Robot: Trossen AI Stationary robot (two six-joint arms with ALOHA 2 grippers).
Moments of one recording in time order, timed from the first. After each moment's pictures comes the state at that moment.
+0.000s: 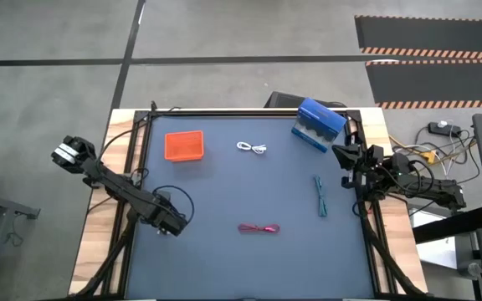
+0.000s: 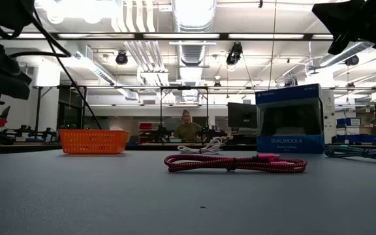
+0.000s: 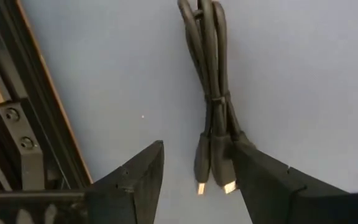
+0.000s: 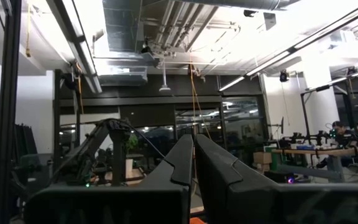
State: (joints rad) left arm -0.55 1.40 0.74 -1.00 0.10 -1.93; right arm -0.19 0.05 0.03 0.53 0.05 0.03
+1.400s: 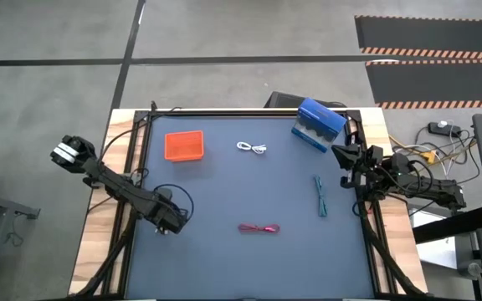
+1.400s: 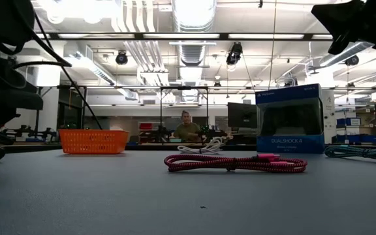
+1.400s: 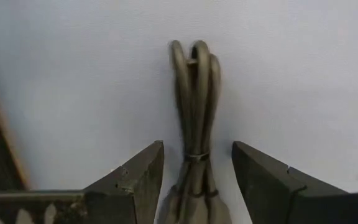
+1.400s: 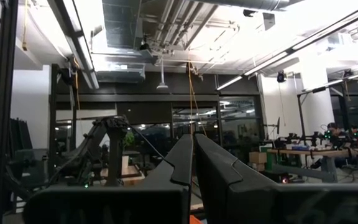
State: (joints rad) left arm -0.53 1.39 0.65 -0.86 -0.03 -1.96; right arm -0.19 0.05 0.03 0.52 0.05 0.01
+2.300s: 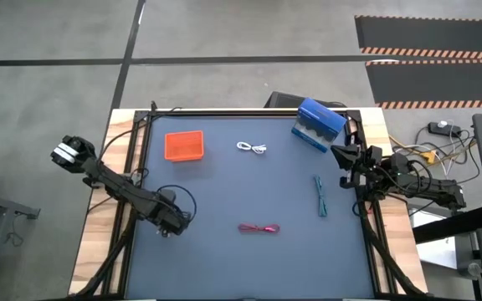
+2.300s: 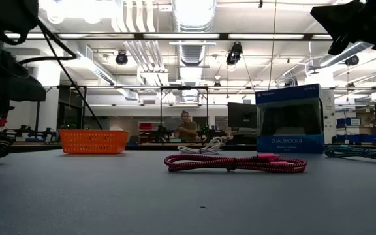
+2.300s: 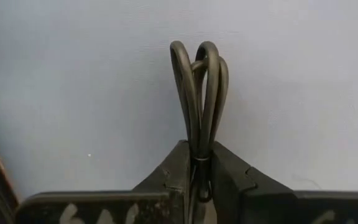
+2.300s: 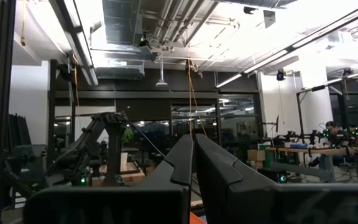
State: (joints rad) left arm -0.53 1.39 0.69 -0.85 -0.02 -1.90; right arm -0.19 0.05 0.03 0.51 0.05 0.00
